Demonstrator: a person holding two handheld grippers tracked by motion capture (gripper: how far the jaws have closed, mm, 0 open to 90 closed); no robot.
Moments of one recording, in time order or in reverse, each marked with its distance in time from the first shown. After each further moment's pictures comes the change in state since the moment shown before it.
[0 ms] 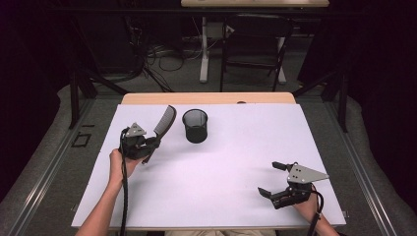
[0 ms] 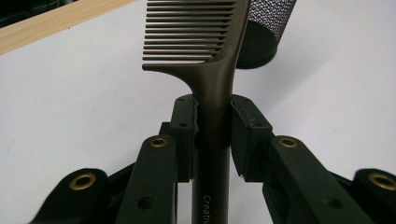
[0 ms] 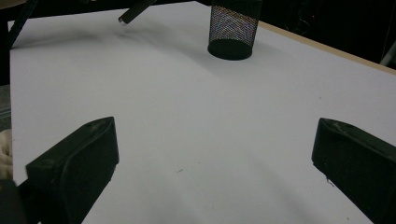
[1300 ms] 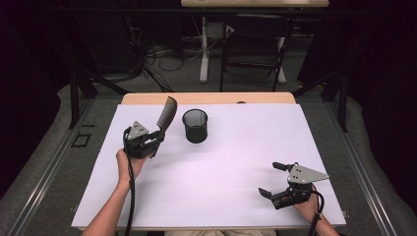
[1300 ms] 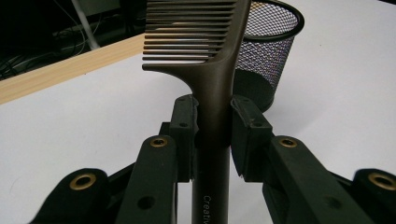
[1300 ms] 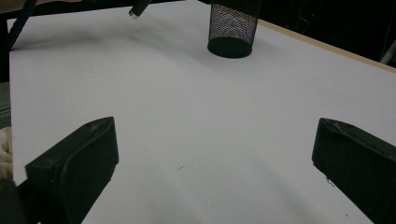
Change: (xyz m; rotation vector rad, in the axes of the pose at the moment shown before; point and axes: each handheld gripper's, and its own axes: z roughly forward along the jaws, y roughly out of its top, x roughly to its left) left arm -0.016 0.008 0.002 -0.170 0.057 -0.020; right arm 0.000 -0.001 -0.001 0.004 0.000 0.002
